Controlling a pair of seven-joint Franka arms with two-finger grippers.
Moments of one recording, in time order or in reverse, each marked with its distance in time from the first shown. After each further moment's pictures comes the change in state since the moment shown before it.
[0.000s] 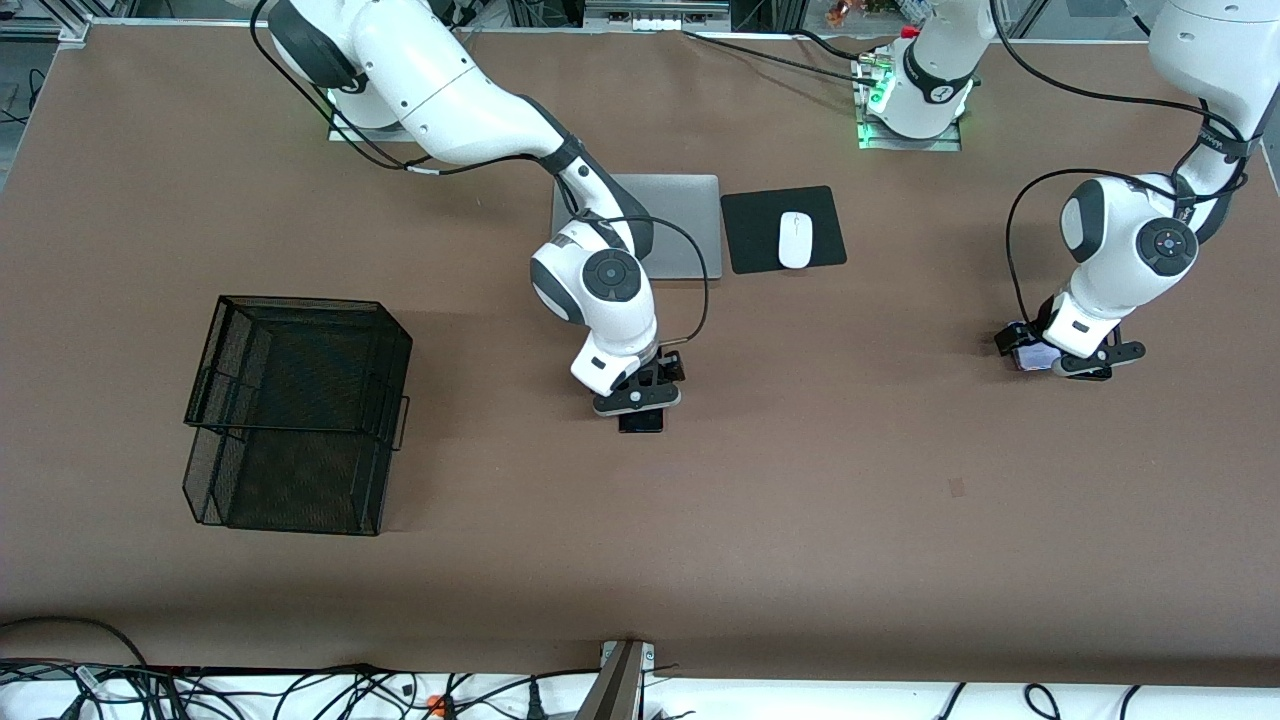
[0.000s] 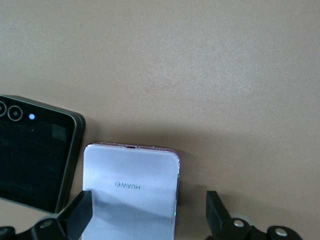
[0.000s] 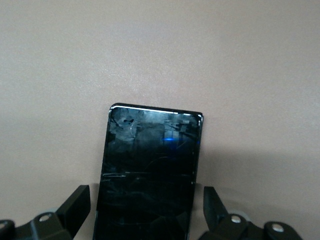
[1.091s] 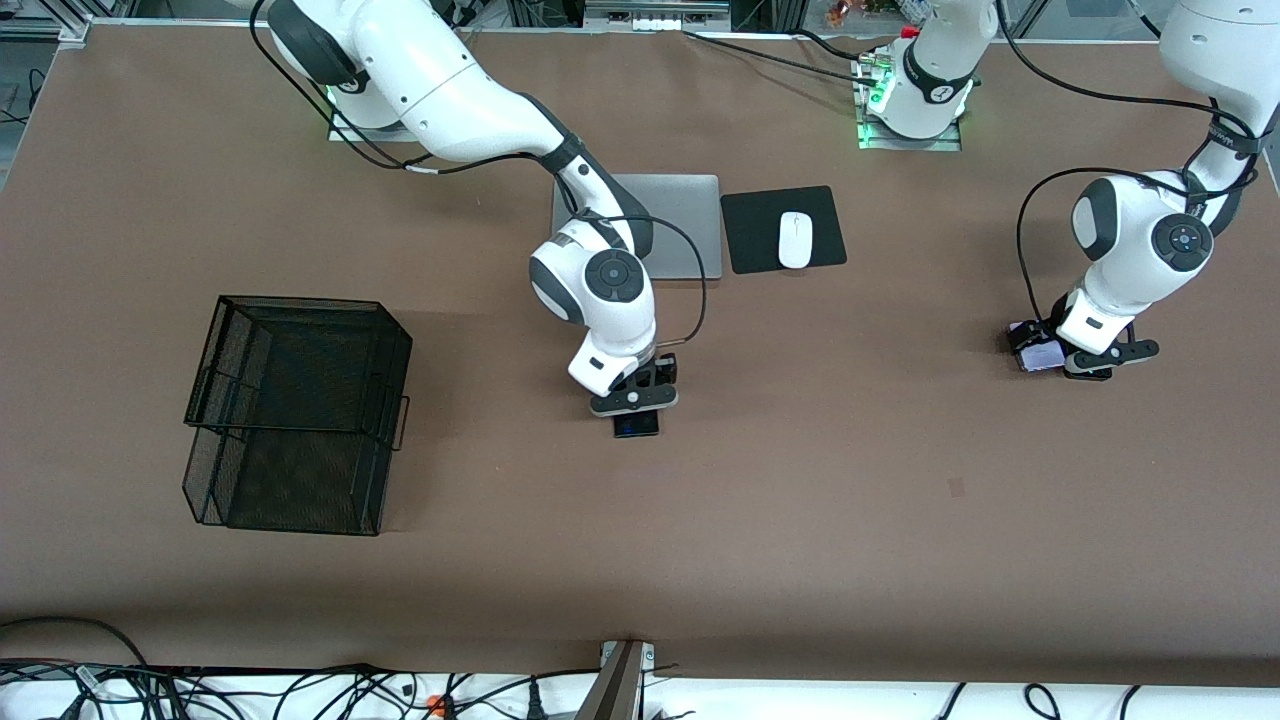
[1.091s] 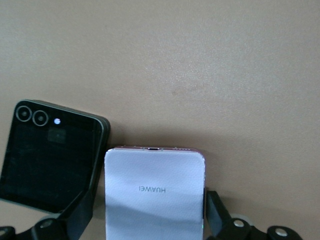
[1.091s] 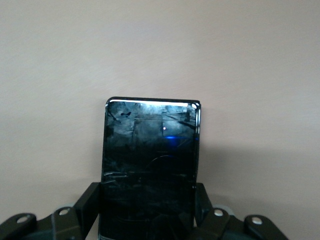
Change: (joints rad) left arm 0.041 0.017 0.007 -0.001 0.004 0.038 0.059; right arm 0.010 -0.027 -0.043 0.023 -0.008 -0.110 0.001
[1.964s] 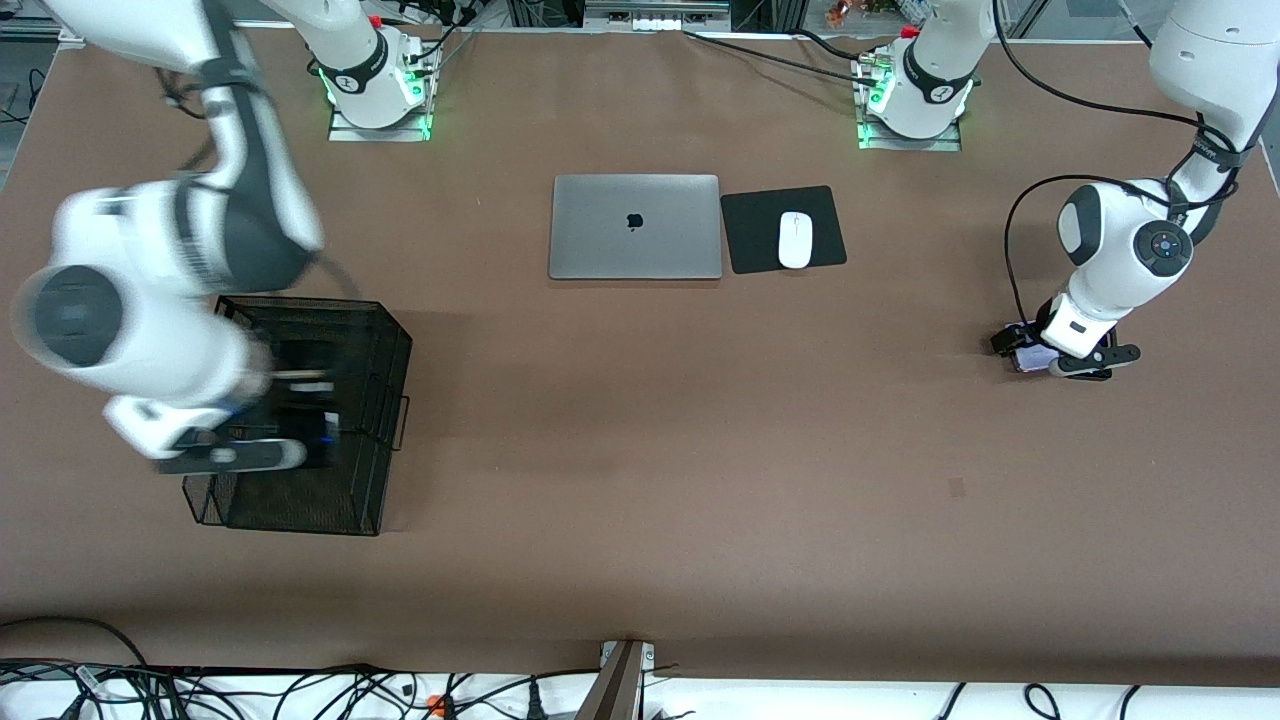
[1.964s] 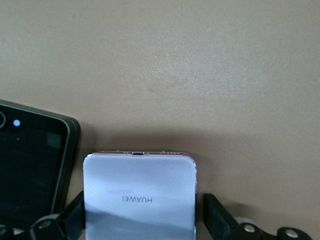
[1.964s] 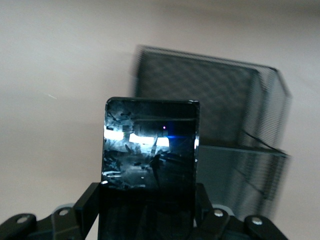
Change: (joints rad) left arm -0.005 0.037 -0.013 -0.001 0.000 0.042 -0.013; right arm -0.518 -0.453 -0.096 -0.060 0.139 -0.581 -0.655
